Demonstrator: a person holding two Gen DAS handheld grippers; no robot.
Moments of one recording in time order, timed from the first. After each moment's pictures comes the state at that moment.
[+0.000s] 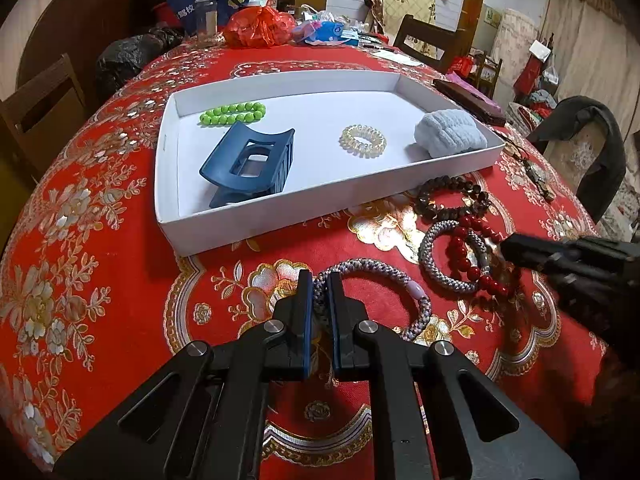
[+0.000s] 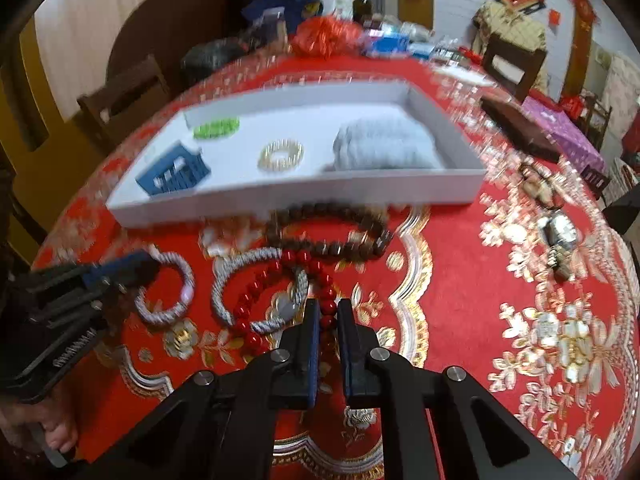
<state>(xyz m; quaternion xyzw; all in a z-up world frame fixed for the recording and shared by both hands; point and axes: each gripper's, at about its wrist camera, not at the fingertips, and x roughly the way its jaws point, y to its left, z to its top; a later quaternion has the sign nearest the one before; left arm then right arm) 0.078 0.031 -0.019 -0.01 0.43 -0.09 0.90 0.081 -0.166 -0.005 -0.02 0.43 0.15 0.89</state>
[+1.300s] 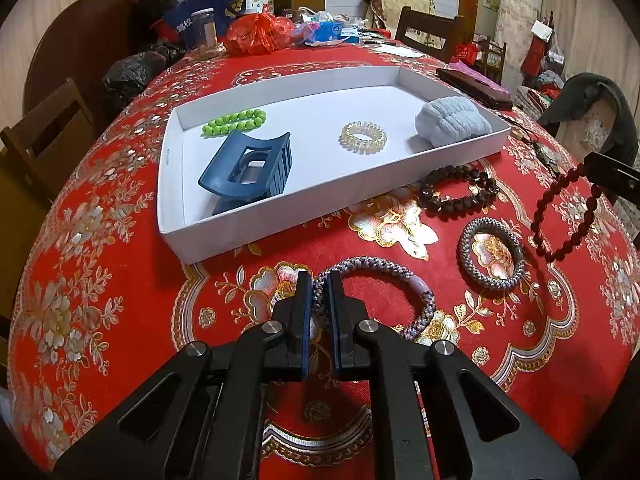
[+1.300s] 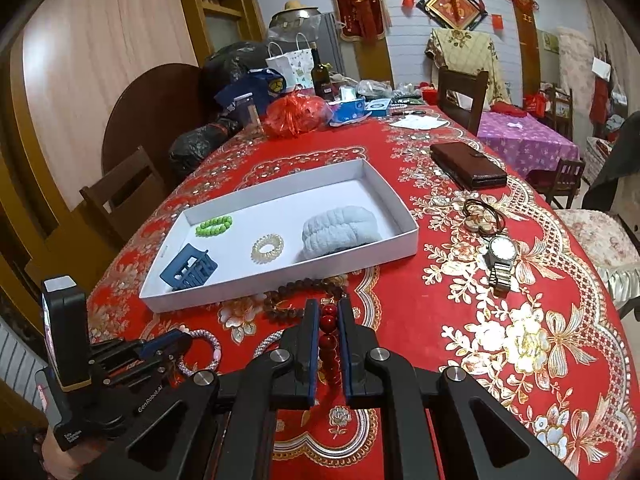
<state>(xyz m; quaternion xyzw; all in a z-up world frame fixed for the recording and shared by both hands) 0.076 0.014 -0.020 0.04 0.42 -0.07 0.90 0.057 -0.204 0.035 0.07 0.35 0.11 0.93</state>
